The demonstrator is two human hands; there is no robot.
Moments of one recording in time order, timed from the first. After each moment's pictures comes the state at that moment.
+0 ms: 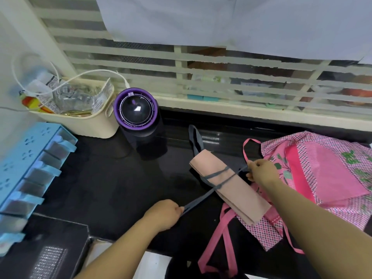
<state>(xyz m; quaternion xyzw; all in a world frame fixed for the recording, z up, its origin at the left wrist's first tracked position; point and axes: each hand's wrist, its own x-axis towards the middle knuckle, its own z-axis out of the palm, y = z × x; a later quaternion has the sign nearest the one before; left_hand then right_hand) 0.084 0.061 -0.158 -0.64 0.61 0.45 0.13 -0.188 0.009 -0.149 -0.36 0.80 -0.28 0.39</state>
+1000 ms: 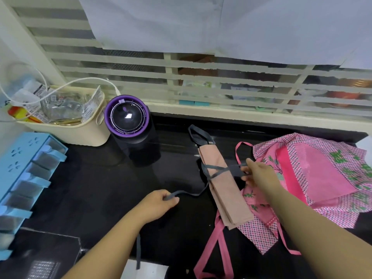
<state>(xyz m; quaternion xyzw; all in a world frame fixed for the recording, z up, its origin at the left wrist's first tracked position) 0.096 0.033 -0.144 -0.64 0.58 0.50 0.02 -0.191 0.024 -0.132 -0.28 0.74 -0.38 0.47</state>
